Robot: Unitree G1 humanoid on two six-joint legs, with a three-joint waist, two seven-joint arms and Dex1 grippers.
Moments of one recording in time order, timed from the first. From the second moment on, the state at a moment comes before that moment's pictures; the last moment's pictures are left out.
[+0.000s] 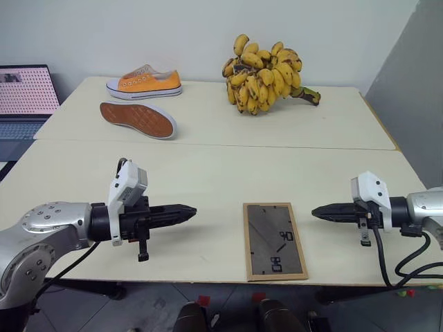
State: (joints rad) left arm -0.09 0.97 0.31 -0.55 -0.93 0.86 -0.95; right arm -0.21 -1.00 -0.06 -0.33 0.49 0.45 1.18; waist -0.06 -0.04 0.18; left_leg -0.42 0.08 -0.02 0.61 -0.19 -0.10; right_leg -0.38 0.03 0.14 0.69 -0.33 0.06
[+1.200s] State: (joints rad) left arm -0.24 0.93 0.02 -0.48 -0.75 0.86 -0.91; right arm -0.08 -0.93 -0.09 -0.33 0.44 0.40 1.08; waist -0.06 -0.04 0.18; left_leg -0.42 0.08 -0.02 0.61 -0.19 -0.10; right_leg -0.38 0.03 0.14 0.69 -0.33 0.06
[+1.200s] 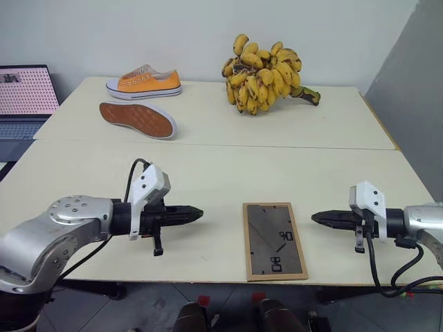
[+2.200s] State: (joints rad) left arm -0.51 0.55 -0.32 -0.11 -0.39 0.79 -0.87; right arm -0.28 -0.64 0.13 -0.14 0.28 0.36 0.95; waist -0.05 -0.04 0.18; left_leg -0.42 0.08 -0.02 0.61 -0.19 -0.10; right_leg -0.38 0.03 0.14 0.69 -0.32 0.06
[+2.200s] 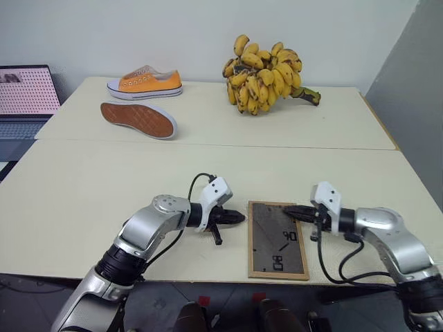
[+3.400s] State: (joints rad) left arm -0.52 0.52 -0.30 -0.11 -0.33 0.81 -0.86; right arm -0.18 -0.69 0.07 -0.15 0.24 0.36 0.94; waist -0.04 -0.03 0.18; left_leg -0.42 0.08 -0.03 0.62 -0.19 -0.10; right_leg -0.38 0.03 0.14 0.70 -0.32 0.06
